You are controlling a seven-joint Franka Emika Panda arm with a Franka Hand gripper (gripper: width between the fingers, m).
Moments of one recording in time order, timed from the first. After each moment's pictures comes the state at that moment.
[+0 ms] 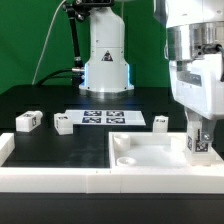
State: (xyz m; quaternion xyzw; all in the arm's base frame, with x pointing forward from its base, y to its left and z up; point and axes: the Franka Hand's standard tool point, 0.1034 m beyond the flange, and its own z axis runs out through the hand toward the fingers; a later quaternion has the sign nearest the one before) arm 0.622 0.120 0.071 -0.72 0.69 -0.02 0.08
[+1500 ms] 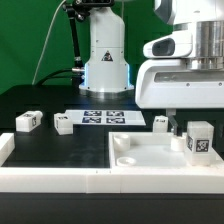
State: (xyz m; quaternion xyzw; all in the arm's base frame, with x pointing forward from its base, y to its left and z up) arm 0.623 0.122 0.073 -0.99 0.09 -0.06 0.03
